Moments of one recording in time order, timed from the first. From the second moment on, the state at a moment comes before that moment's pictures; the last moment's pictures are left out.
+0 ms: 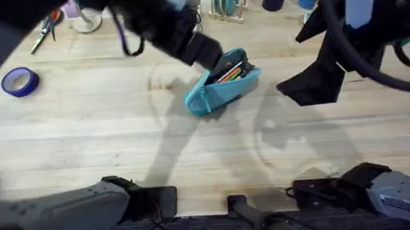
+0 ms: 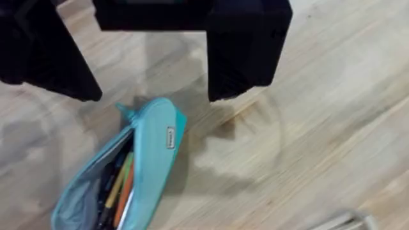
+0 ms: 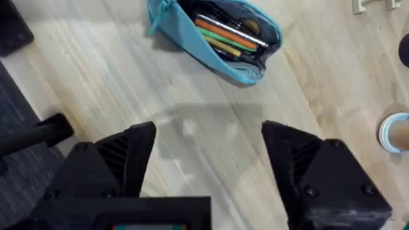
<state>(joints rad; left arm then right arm) -0.42 1.43 1.49 -1.22 0.11 0.17 0.44 1.21 1.48 -1.35 -0.21 -0.56</state>
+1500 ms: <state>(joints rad) -0.29 1.22 1.16 -1.18 0.30 0.50 0.44 1.21 1.48 -1.35 -0.21 -0.56</state>
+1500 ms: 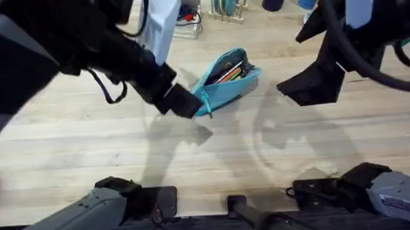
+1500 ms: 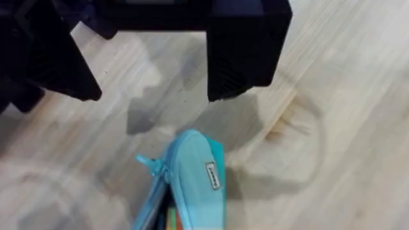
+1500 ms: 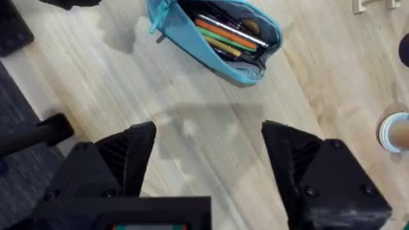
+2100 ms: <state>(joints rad) 0.14 1.22 0.91 -1.18 0.74 1.00 0.44 1.21 1.48 -1.35 -0.21 -0.56</state>
